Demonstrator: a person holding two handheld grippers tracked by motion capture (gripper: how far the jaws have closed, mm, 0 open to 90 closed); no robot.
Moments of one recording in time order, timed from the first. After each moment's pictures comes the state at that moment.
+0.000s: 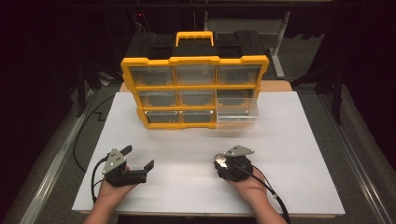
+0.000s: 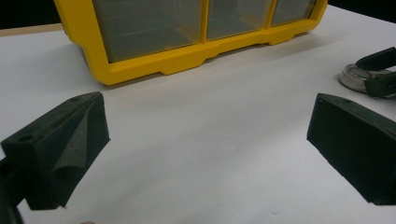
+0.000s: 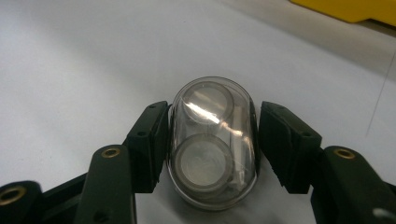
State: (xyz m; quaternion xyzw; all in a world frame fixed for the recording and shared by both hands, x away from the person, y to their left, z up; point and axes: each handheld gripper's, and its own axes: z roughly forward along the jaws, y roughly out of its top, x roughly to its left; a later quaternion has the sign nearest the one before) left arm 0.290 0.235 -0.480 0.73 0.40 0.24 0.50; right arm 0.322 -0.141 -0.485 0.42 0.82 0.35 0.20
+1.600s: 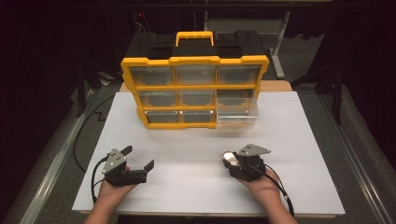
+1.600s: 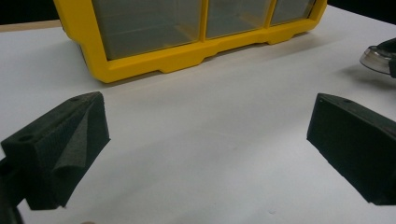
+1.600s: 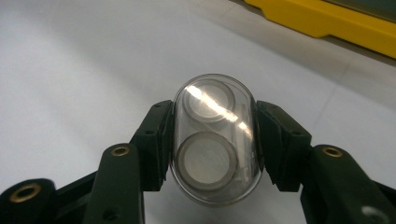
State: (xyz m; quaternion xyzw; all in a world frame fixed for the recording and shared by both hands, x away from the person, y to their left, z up) left arm 0.290 0.235 -0.480 0.73 0.40 0.23 0.50; right arm 0.317 -0.177 -0.470 0.40 0.81 0.38 0.19
